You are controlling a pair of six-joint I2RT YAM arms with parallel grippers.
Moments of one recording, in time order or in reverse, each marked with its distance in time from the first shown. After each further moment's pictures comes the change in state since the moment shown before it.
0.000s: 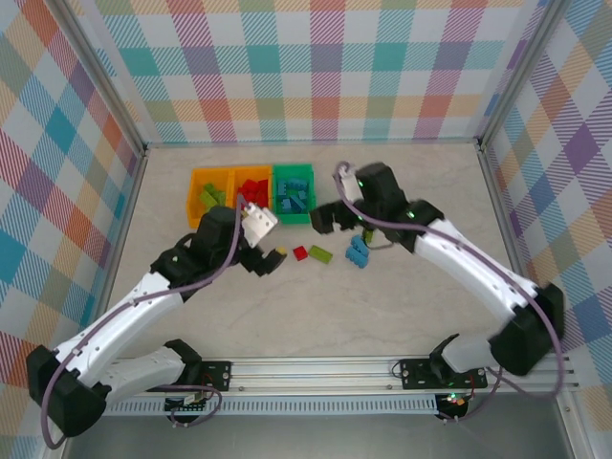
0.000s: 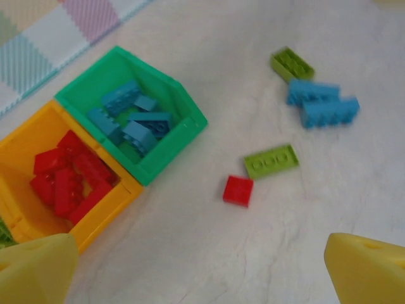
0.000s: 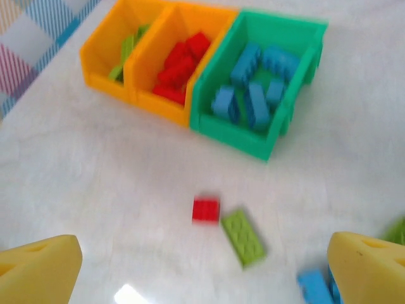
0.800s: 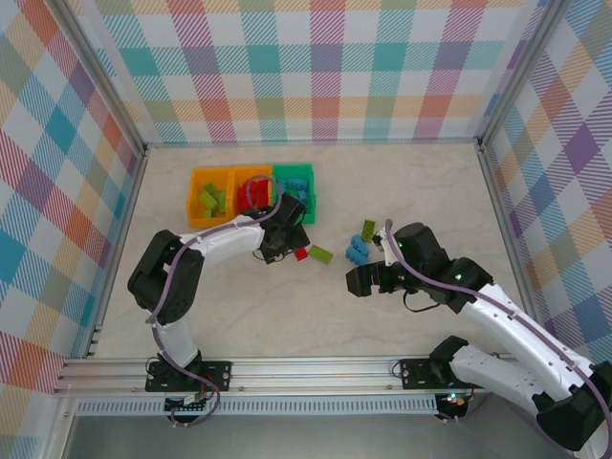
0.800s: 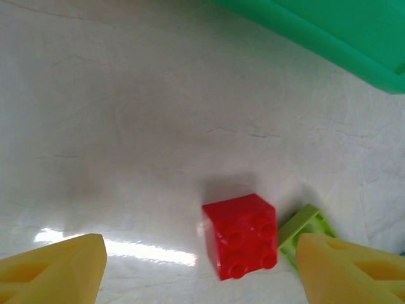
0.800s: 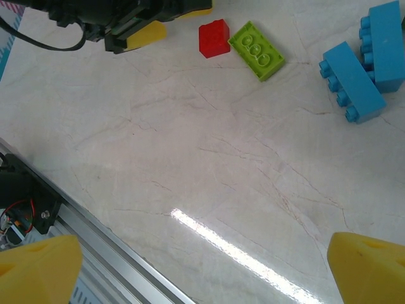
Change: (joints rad) left arm -0.011 0.763 0.255 -0.061 -0.034 -1.213; right arm 0.000 -0.413 -0.342 -0.244 -0.137 0.176
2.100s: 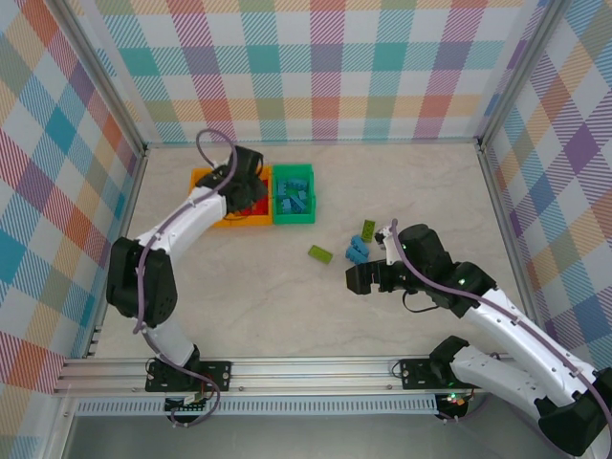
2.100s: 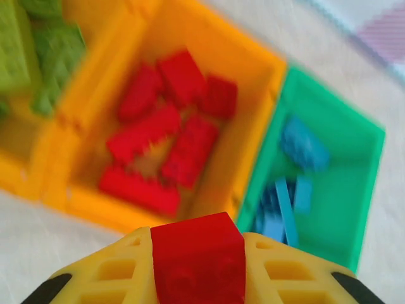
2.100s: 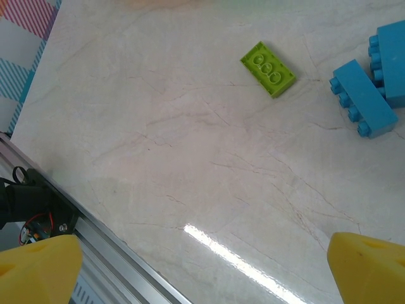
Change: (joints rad) left arm 0.289 -0.063 0.239 -0.030 -0.160 0.170; right arm 0.000 -0.036 -0.026 0.065 -0.012 0.047
